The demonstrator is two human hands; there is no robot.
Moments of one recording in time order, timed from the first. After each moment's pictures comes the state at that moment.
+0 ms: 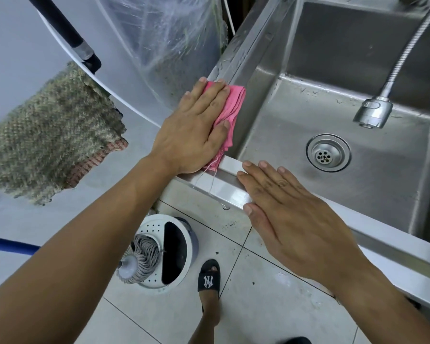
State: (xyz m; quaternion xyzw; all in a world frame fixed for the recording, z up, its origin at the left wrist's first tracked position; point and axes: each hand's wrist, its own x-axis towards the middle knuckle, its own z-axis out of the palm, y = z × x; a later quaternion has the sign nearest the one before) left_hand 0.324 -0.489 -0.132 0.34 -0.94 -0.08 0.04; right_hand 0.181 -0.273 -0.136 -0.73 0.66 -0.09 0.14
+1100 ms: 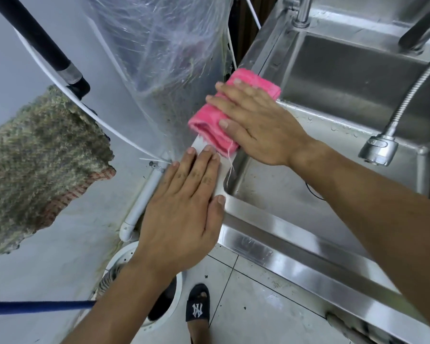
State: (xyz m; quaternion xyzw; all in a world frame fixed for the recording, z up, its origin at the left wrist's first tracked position) left_hand 0.365 -0.441 -0.147 0.39 -0.92 -0.09 0.06; right_hand 0.123 -0.491 -0.142 -0.77 0.63 -0.11 0.09
